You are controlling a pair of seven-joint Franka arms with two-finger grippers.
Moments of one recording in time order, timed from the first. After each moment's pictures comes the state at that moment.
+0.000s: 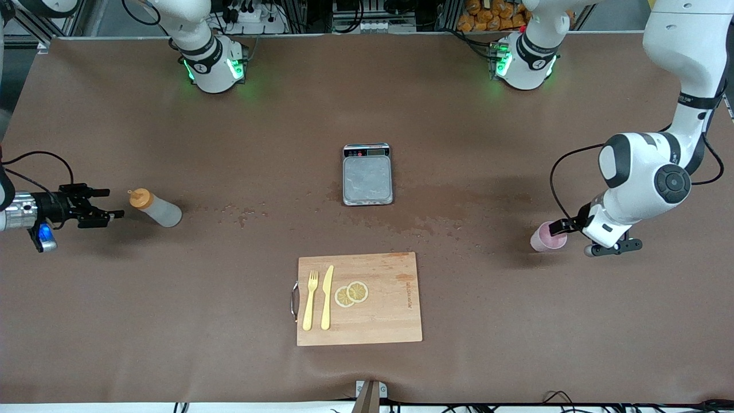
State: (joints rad) left arm 0.18 0.39 -0.18 -2.06 0.01 2.42 -0.13; right arm -0.54 0.64 0.09 -1.56 0.32 1.56 0.24
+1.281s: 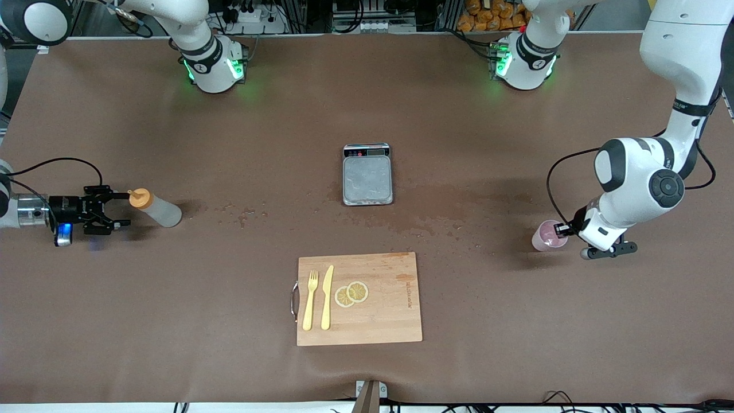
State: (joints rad) left arm 0.18 0.42 -0.18 -2.03 0.00 2.45 -0.13; right arm -0.65 0.80 0.09 -1.53 0.57 1.51 0.43
